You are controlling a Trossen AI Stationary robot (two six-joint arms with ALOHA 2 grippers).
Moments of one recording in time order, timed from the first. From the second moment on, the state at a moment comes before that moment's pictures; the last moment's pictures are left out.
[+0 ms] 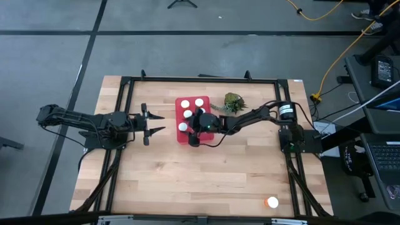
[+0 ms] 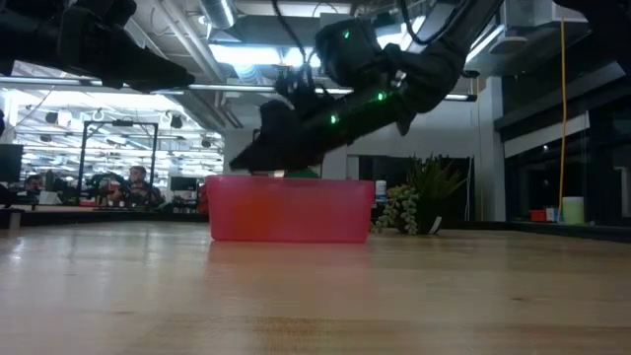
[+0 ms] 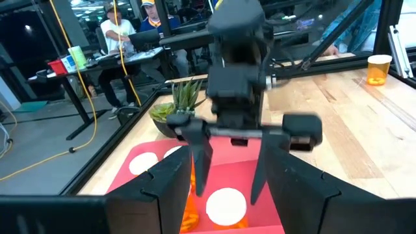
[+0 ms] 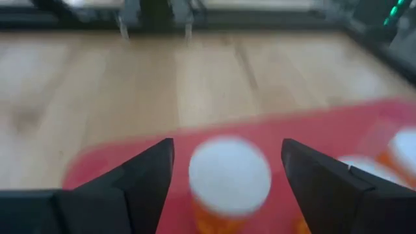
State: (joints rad) left arm -0.09 0.46 0.19 0.15 -0.29 0.15; right arm -0.03 2.09 1.15 0.55 0.13 -0.01
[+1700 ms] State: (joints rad) left arm -0.29 0.56 0.19 0.29 -0.01 0.02; right arm 0.65 1.23 0.68 -0.04 0.51 0.49
